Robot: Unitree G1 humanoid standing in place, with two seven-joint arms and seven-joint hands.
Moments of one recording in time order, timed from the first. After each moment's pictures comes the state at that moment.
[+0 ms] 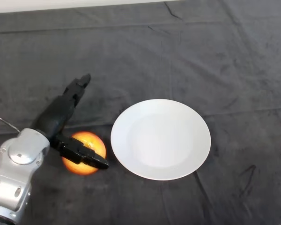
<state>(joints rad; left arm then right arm) -0.32 0.43 -0.23 0.20 0.10 0.22 -0.27 -0.76 -0.49 -0.04 1.14 -0.22 0.47 -0.54</state>
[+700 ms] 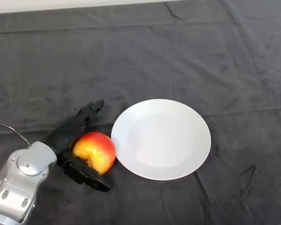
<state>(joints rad) -0.34 0.47 -0.22 0.17 0.14 0.24 -0.30 -0.76 -0.49 -0.04 1.14 -0.22 0.47 -0.54</state>
